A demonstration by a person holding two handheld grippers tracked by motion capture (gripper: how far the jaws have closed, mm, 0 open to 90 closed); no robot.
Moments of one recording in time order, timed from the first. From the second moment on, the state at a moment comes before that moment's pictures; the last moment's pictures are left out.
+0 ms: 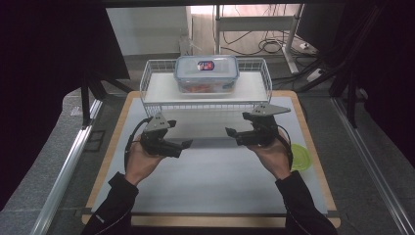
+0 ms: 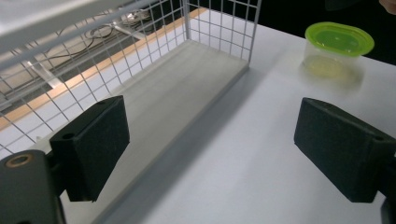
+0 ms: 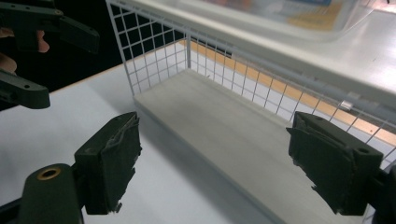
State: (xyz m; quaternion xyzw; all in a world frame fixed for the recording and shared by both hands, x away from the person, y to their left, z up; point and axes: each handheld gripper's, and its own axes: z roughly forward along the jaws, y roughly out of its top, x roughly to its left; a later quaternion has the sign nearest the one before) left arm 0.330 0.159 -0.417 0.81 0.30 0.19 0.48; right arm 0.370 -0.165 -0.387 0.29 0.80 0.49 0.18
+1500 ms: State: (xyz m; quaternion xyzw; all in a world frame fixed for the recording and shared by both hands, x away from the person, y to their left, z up) left arm 0.255 0.156 -0.501 0.84 0.26 0.18 0.44; right arm 0.300 -0.187 -0.459 0.27 0.84 0.45 0.16
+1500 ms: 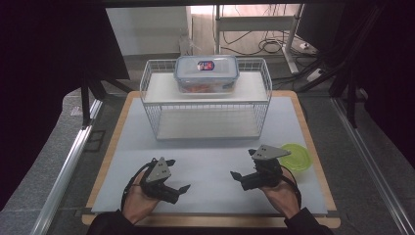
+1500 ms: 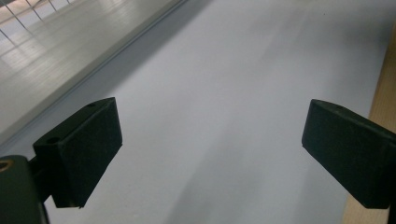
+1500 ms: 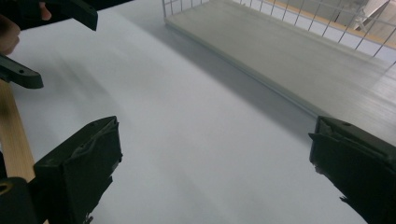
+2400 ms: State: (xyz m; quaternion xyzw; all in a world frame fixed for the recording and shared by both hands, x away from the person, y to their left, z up) left arm 0.249 0.170 -0.512 0.84 0.28 0.17 0.43; right arm 0.301 -0.208 -0.474 0.32 0.84 0.41 0.16
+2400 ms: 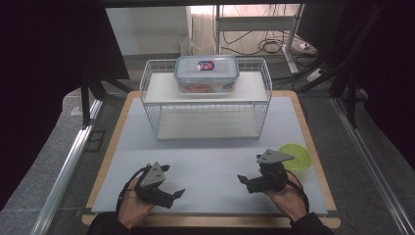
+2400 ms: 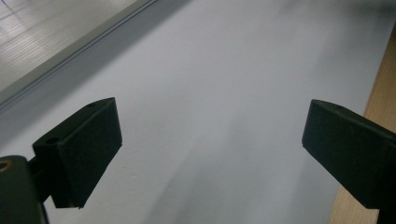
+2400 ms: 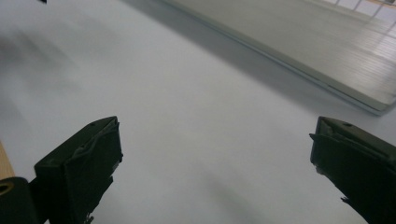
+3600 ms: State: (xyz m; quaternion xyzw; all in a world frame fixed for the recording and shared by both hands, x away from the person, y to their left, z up) left arm 0.246 0.168 -0.510 0.84 0.26 0.18 0.43; right arm 0.328 -0.340 -0.433 0.48 0.75 0.36 0.29
